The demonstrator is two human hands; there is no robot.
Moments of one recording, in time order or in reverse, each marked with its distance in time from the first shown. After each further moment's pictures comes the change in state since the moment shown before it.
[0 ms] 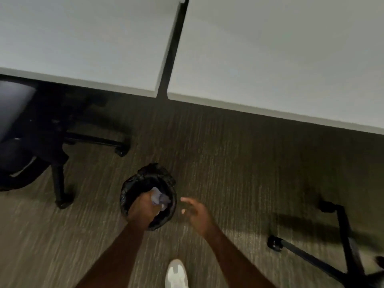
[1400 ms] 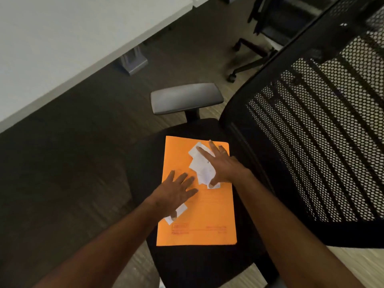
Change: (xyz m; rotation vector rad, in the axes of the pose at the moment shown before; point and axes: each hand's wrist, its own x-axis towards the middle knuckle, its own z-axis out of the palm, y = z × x) left_hand -0.340 0.556 0.541 1.734 -0.484 1.738; right_hand -0.484 0.337 -0.632 -0.630 0.503 0.482
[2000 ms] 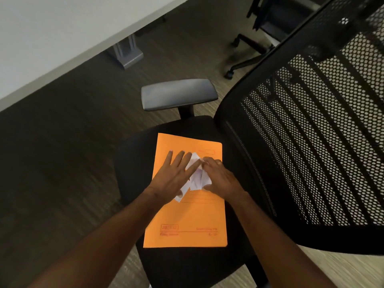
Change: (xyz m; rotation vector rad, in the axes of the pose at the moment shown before) left_hand 0.029 -0.004 -0.026 -0.102 0.344 -0.236; right_hand -0.028 0.000 0.038 0.157 0.245 -0.033
